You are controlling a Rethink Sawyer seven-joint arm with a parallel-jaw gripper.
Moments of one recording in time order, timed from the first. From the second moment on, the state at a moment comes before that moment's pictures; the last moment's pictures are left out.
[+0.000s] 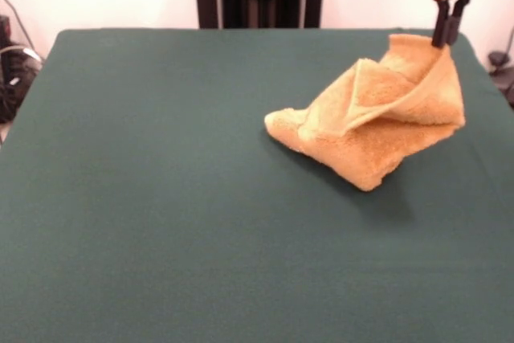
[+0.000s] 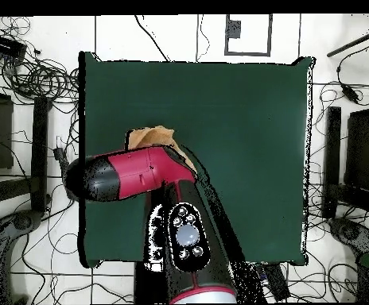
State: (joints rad) arm -0.02 -0.76 0.20 1.67 -0.21 0.65 1.57
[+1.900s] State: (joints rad) arm 0.06 -0.75 0.07 1.68 -0.12 0.48 1.61
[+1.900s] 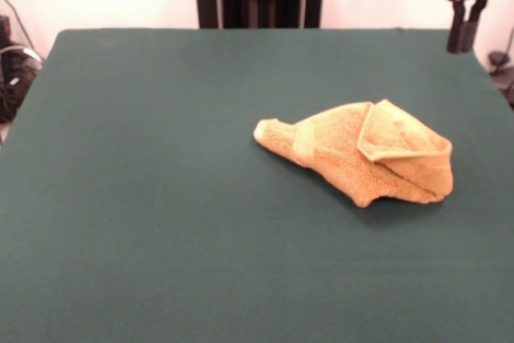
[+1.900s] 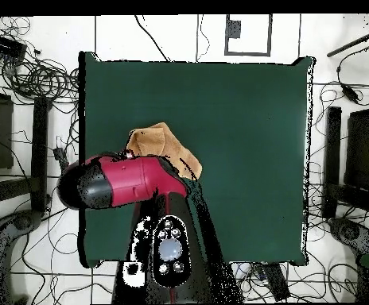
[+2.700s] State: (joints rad) arm -0.05 -0.64 0.07 1.60 -0.12 0.48 1.61
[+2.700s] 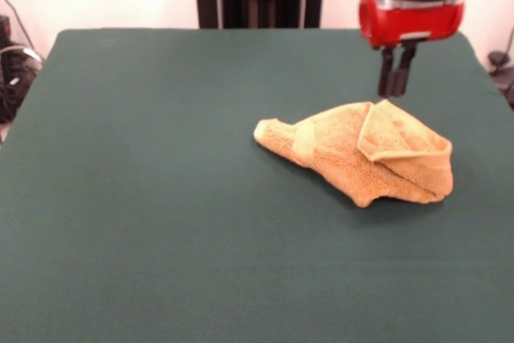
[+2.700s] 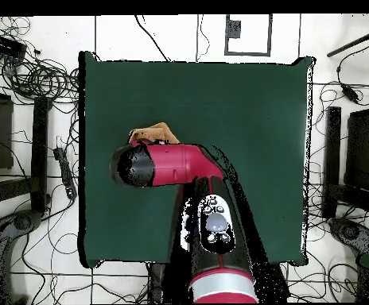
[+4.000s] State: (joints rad) arm -0.10 -0.56 0.08 1.57 -0.13 0.48 1.61
